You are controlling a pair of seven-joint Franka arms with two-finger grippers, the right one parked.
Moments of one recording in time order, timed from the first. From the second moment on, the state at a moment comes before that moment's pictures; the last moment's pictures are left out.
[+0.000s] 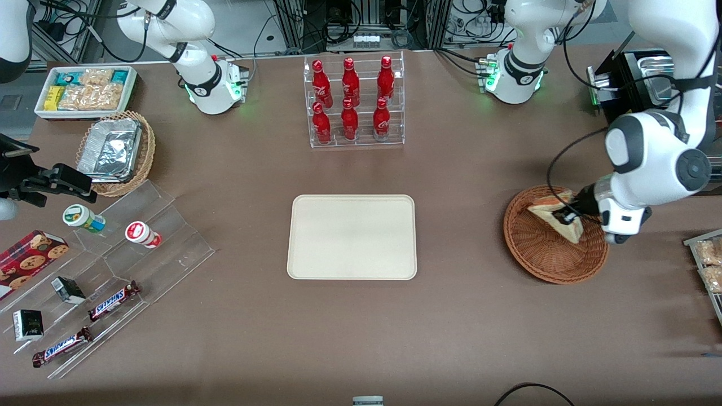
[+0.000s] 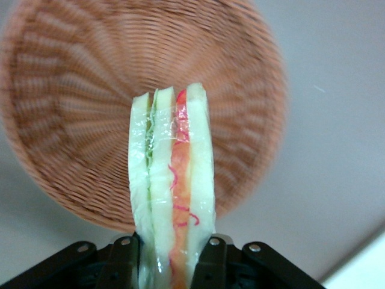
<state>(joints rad) -0.02 0.15 -0.03 -2.10 -0.16 2.13 -0.55</state>
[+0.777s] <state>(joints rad) -0.44 0.38 -0.04 -1.83 -0.08 2.13 -0.60</state>
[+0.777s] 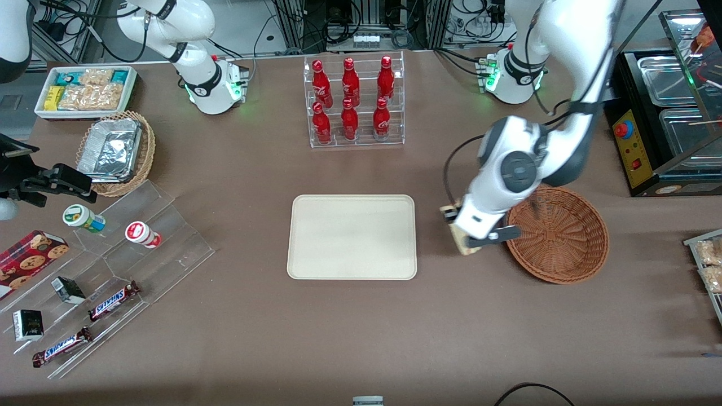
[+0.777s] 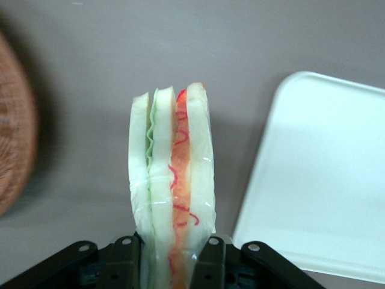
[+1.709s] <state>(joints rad) -0.70 0.67 -0.04 -1.64 -0.06 2.27 -0.59</state>
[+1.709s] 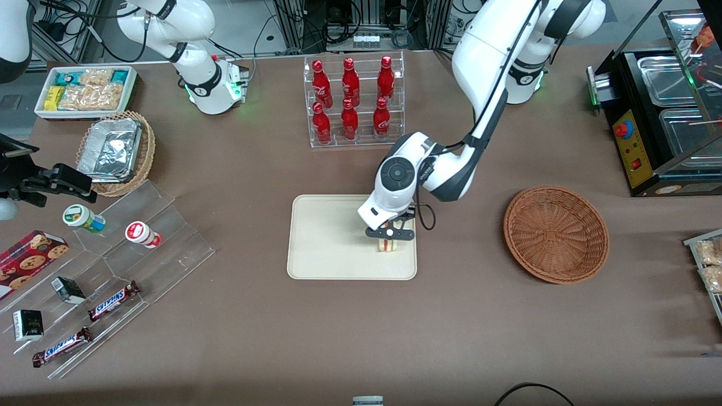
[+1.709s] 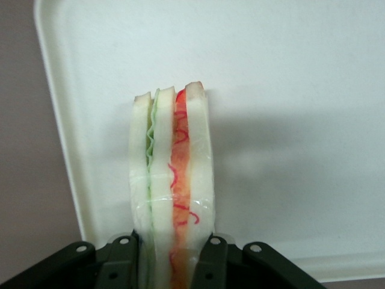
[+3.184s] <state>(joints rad) -0.37 0.19 0.04 -1.70 -0.08 1.81 -0.45</state>
